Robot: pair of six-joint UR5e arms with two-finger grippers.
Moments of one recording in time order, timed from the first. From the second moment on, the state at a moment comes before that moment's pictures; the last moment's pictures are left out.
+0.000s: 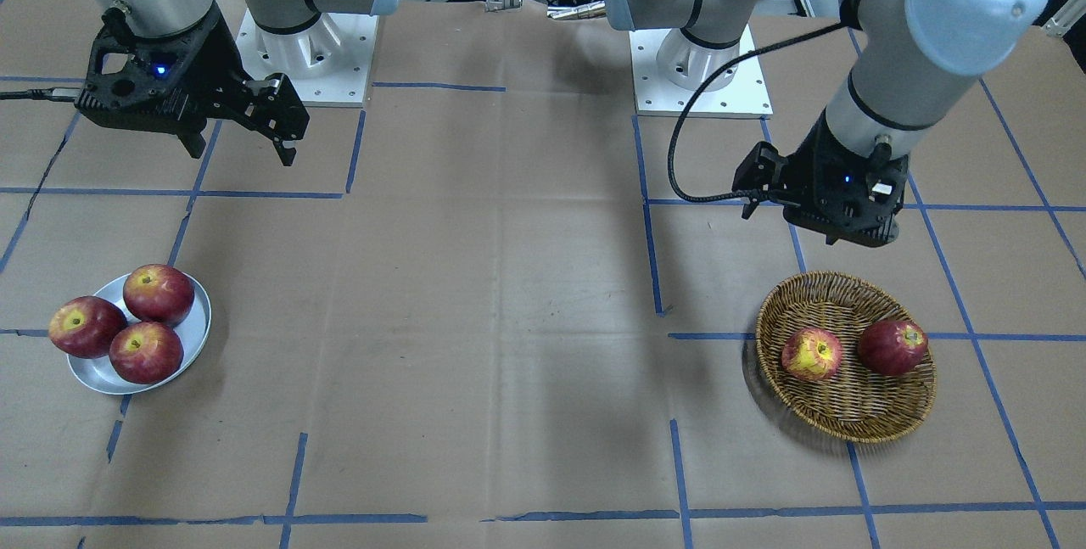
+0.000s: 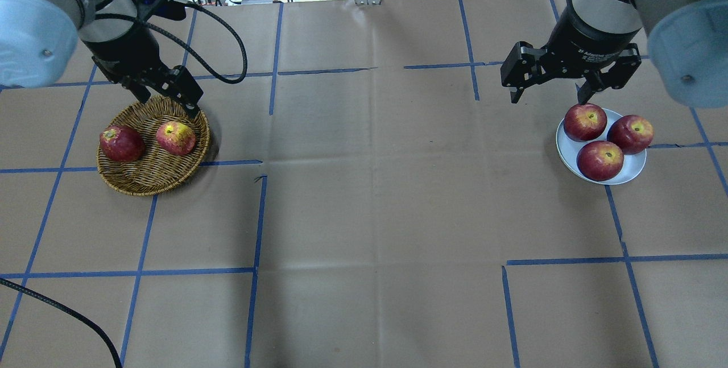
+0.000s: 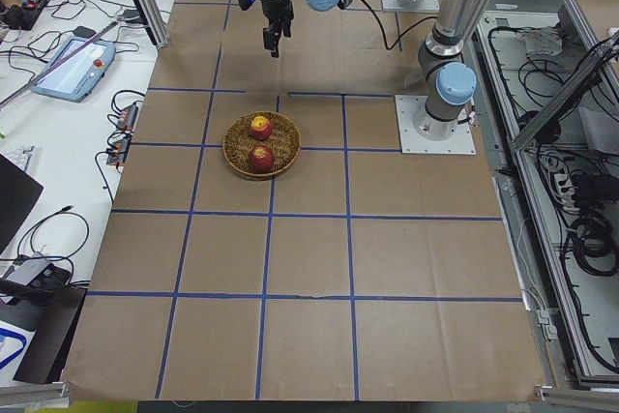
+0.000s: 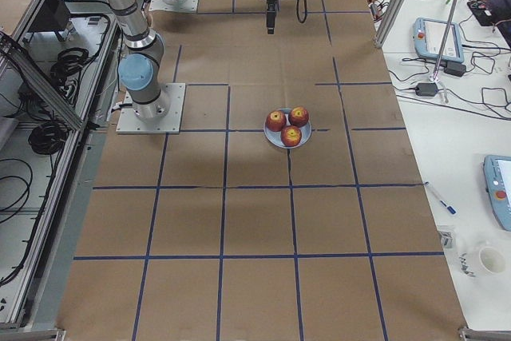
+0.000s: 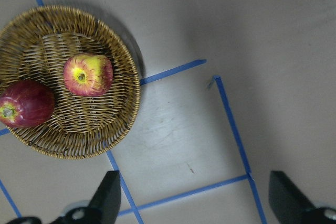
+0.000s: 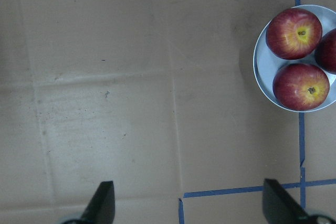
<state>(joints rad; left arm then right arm) -1.42 -1.69 -1.65 -1.43 1.61 0.52 1.55 -1.62 1.67 -1.66 -1.57 0.06</state>
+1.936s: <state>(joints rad) -1.26 -2.02 -1.70 -1.07 1.59 0.69 1.55 -1.62 1.67 -1.66 -1.57 0.06</state>
